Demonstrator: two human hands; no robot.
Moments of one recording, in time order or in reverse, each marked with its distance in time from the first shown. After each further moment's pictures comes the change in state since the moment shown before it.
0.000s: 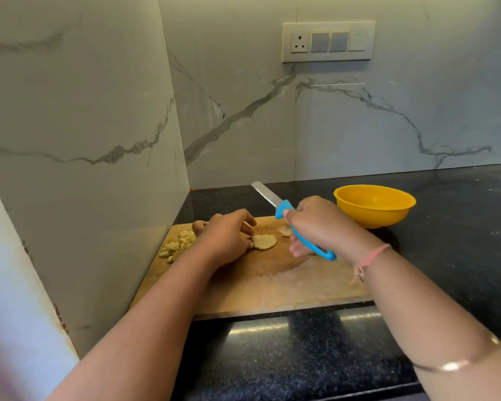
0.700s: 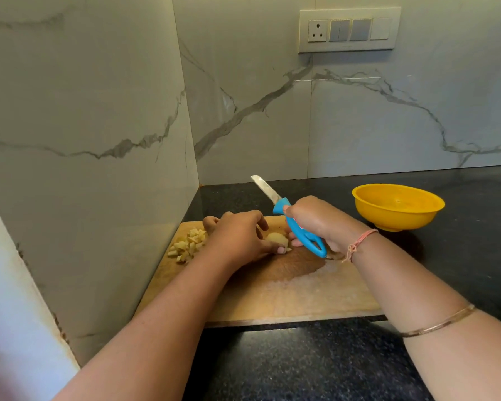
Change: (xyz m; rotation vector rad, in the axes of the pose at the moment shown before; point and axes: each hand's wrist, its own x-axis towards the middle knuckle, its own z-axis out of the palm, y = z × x) left_hand -0.001 0.007 0.000 0.172 0.028 0.002; right_hand 0.047 -0.003 0.018 0.127 -0.134 0.150
